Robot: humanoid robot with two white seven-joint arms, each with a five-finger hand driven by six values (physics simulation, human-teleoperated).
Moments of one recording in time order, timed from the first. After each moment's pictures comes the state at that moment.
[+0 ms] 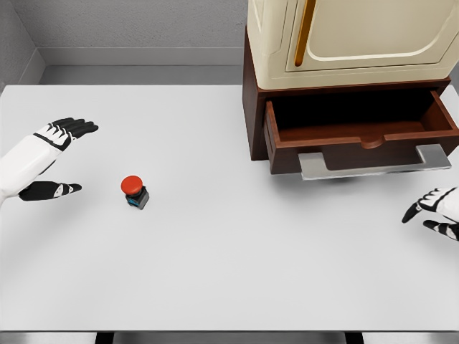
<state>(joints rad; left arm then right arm) 0.05 0.62 0.13 -1.68 -0.40 -0.61 -0.27 0.43 -1.18 -0.09 -1.71 0.17 -0.61 0.18</state>
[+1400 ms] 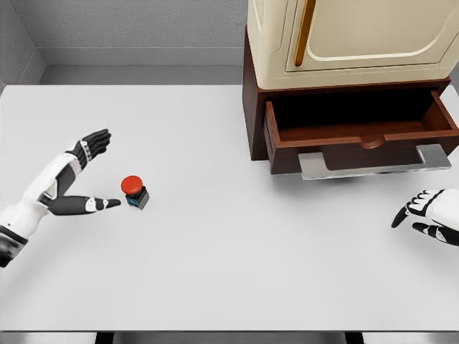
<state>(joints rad) 0.13 0.61 -0.08 -1.76 0.39 -0.20 -0.30 0.43 -1.17 -0.09 -1.76 0.20 -0.61 0.18</state>
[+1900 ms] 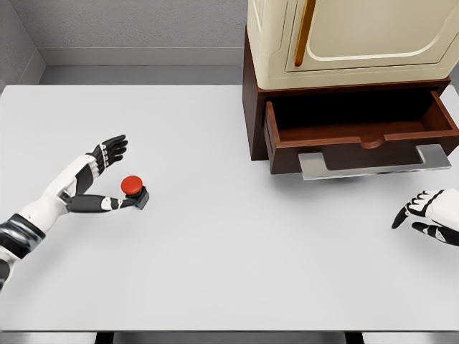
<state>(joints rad) 0.05 0.58 -0.14 -1.70 0.41 -0.07 -0.32 0.43 -1.17 -0.09 -1.77 0.20 -0.61 0.18</state>
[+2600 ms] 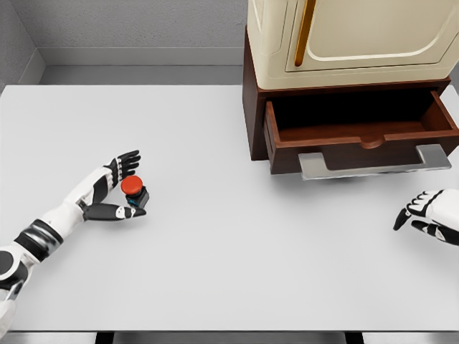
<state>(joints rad) 0.01 0.55 -0.22 -1.59 0.39 -0.07 -0.32 0.43 -1.17 -0.09 -1.77 0.19 -0.61 0.18</state>
